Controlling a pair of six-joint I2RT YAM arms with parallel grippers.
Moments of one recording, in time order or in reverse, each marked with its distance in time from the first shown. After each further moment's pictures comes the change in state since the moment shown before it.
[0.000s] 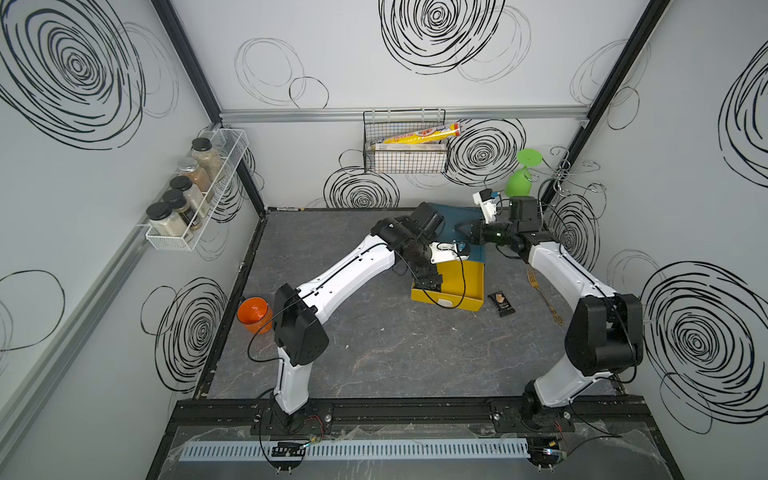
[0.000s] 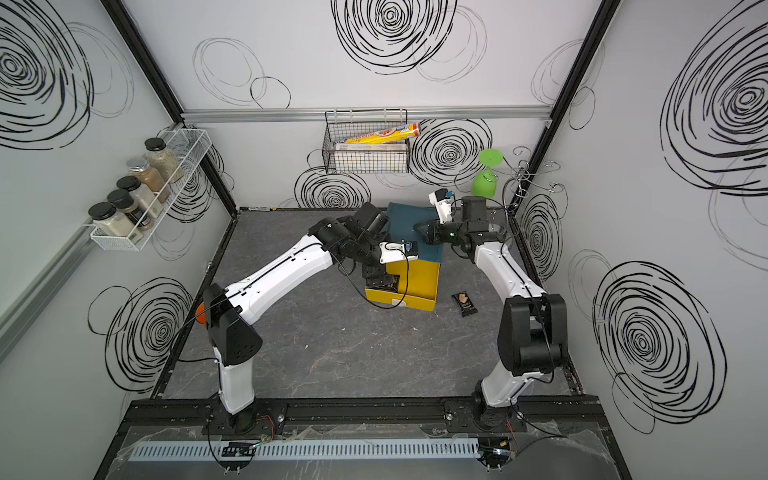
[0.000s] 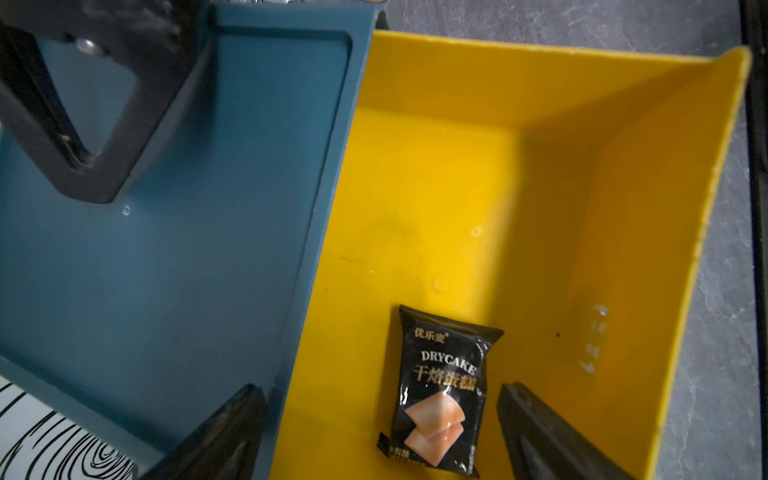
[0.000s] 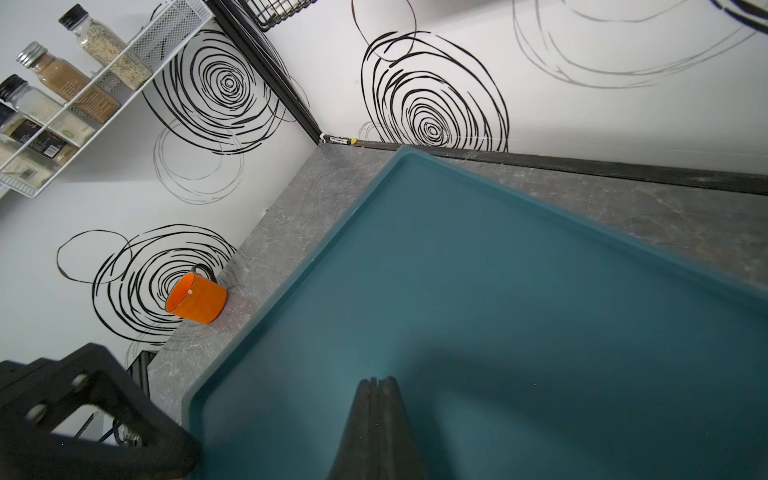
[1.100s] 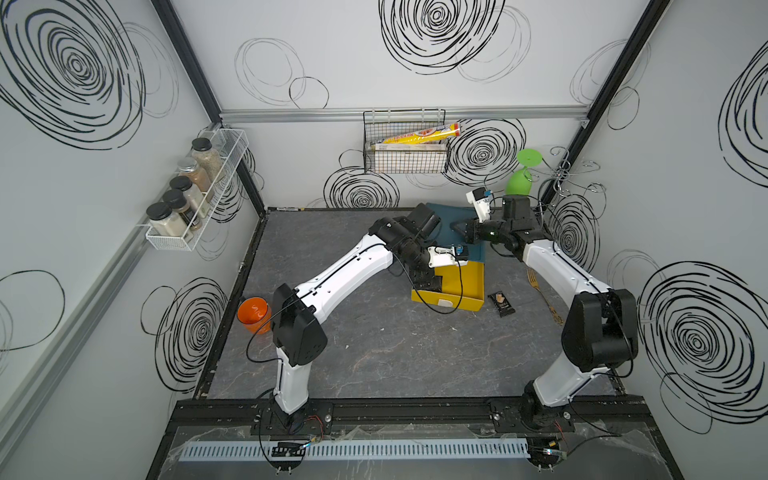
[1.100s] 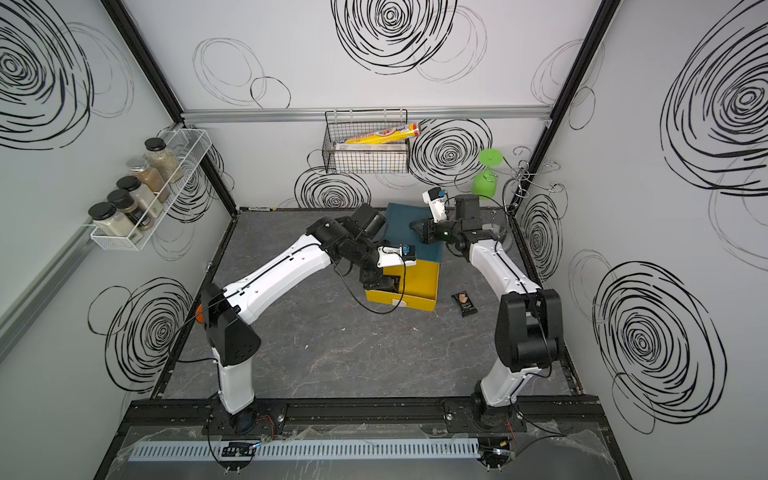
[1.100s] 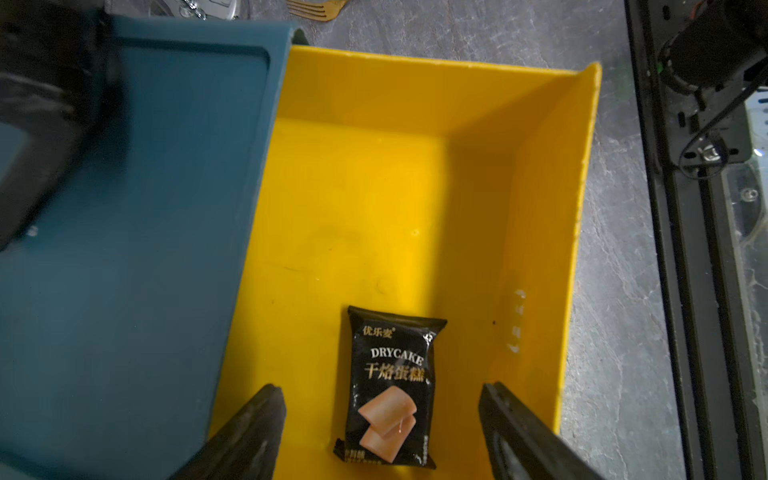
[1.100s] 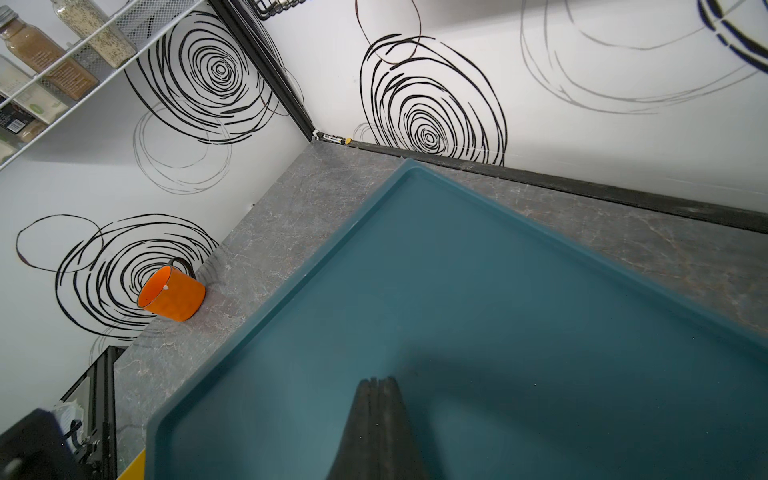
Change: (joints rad) left arm 0.012 0.013 -0.011 -0.053 0.108 0.021; right arm 0.044 0.033 0.026 0.018 0.054 -0.053
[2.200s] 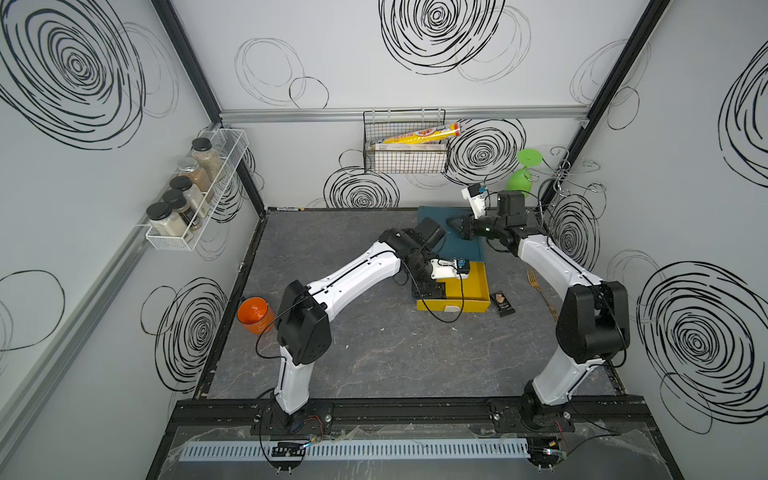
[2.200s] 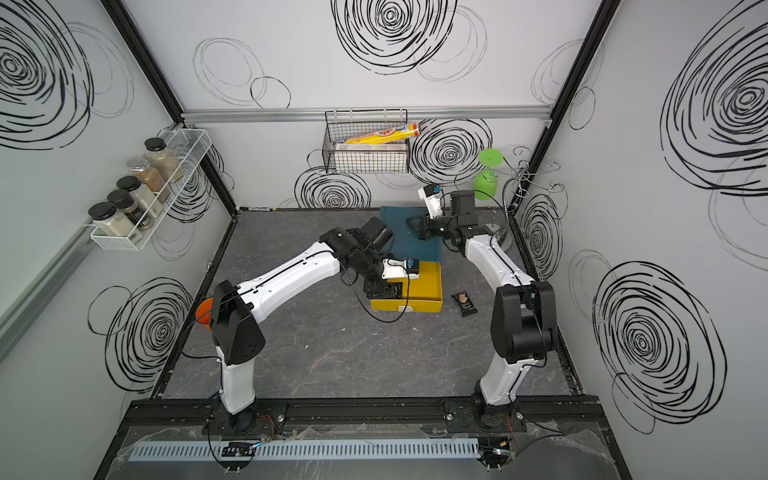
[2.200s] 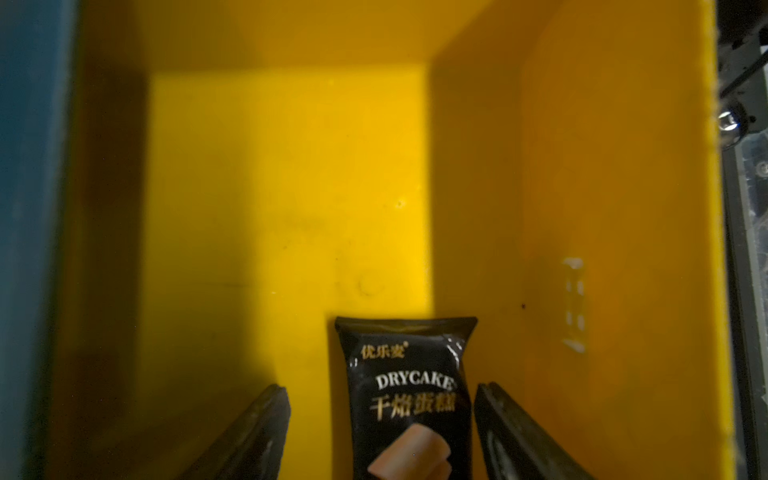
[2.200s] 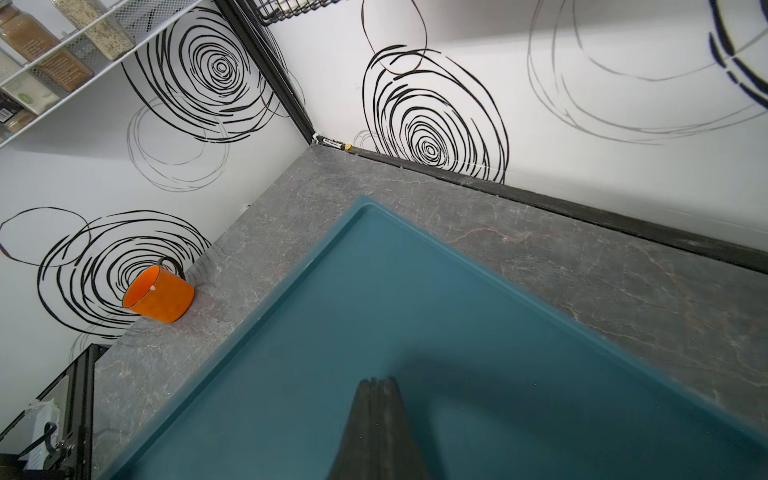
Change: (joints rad) left arm -0.026 0.032 -0.106 0.068 -0.005 -0.003; right arm 0.015 0.063 0.064 0.012 0.016 -0.034
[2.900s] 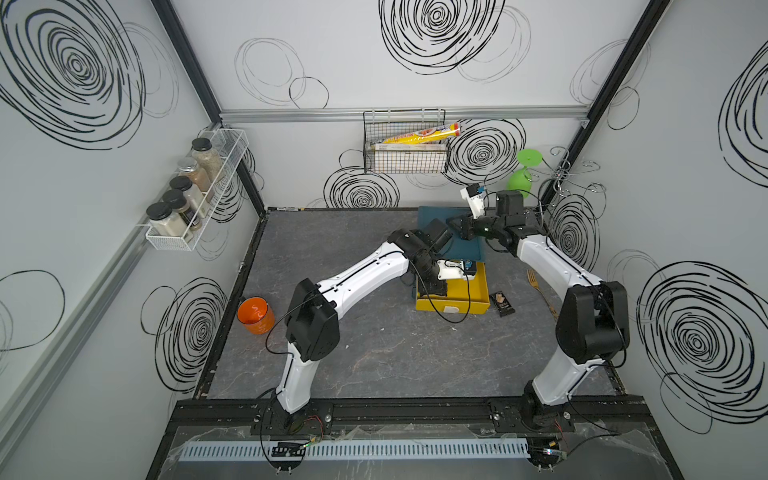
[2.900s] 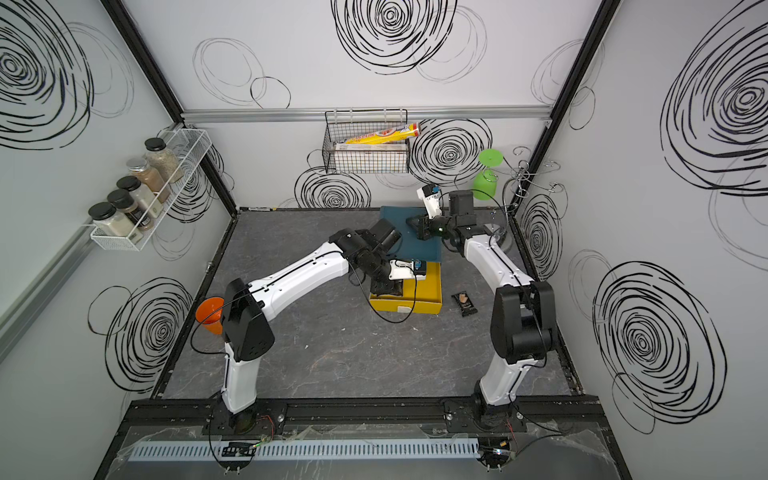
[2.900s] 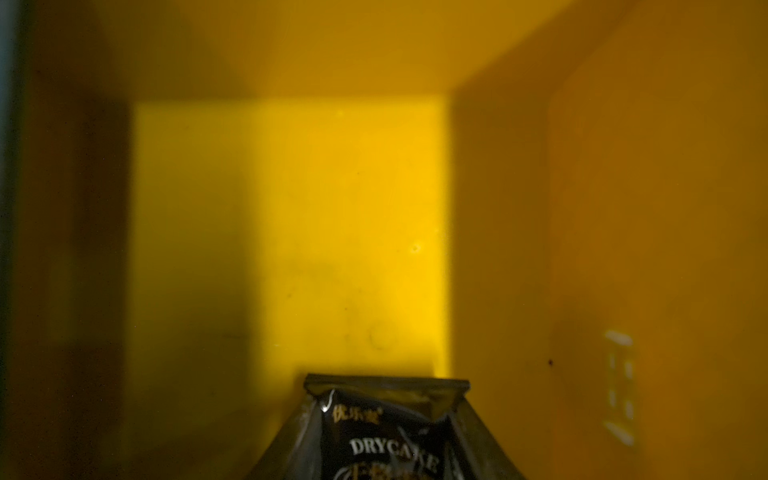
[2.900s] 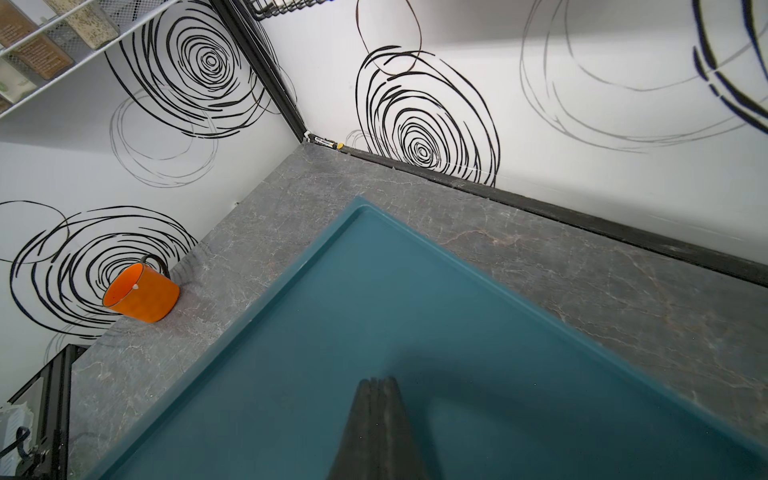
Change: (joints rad) left arm -0.023 0.052 0.074 -0.010 -0.009 -0.004; right arm 0.010 0.000 0.002 0.000 0.034 -0.007
